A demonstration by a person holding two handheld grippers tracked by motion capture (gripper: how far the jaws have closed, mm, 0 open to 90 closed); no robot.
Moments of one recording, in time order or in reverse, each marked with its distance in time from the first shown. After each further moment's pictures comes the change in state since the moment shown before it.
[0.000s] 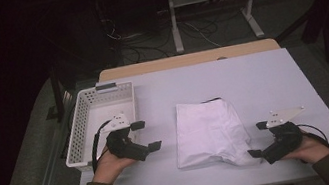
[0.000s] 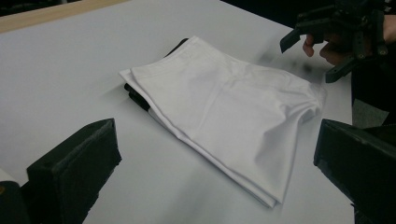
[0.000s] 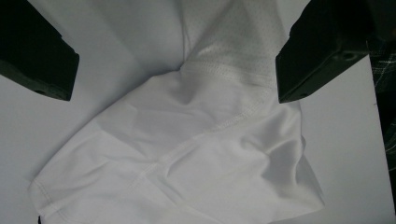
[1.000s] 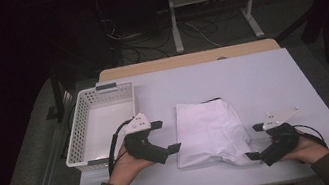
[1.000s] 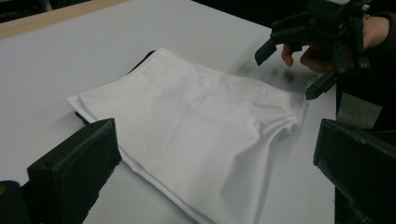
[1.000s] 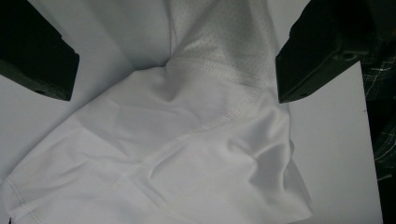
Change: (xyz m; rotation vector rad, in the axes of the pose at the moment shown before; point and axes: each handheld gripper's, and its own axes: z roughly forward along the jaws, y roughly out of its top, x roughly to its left) left arm -0.041 0.017 0.035 0.005 -0.024 0.042; right arm 0.003 0.002 0.006 0.024 0.036 -0.029
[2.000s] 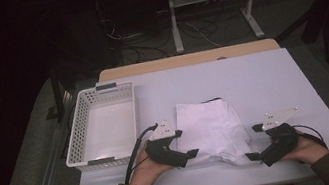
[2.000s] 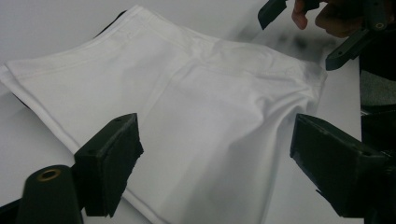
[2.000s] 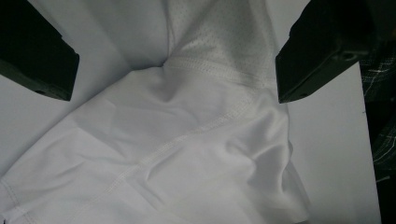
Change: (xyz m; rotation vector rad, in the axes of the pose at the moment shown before) left arm -0.014 -0.020 0.050 0.097 0.018 0.010; right arm 0.000 0.000 0.001 0.006 0.006 0.000
